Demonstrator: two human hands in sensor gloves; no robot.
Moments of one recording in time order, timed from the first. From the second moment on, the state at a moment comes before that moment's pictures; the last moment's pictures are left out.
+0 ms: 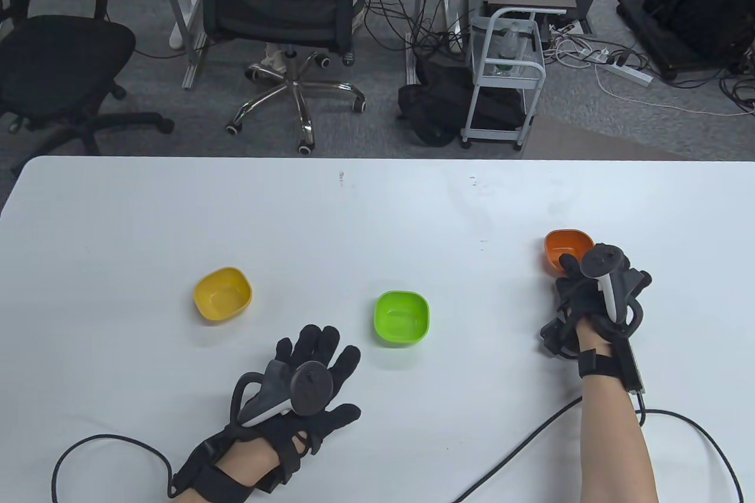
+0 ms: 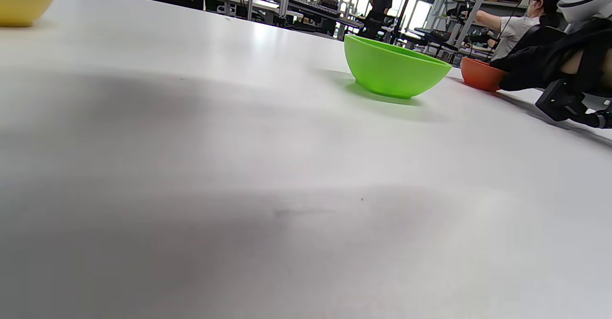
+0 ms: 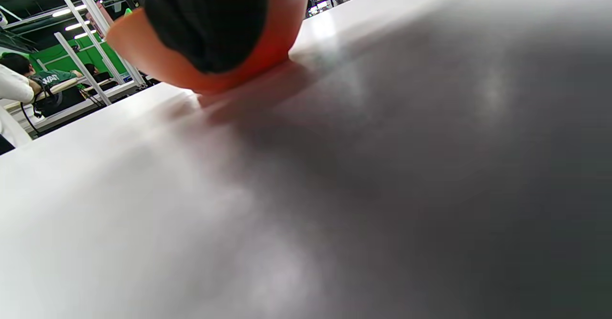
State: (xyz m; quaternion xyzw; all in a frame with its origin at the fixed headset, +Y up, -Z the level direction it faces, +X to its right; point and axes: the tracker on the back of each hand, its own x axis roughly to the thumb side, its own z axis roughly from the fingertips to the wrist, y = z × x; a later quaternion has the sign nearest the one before) left_hand -0.149 -0.773 -0.250 -0.15 -0.18 0.08 0.97; right_hand 0.349 -0.791 -0.430 -0.32 0.03 0.92 0.22
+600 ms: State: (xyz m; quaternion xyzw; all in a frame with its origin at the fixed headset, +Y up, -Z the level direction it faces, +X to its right) left_hand -0.145 -0.772 -0.251 -0.16 -0.19 0.08 0.97; right_hand 0.351 -0.778 -0.428 -0.32 -0.01 0.91 0.26
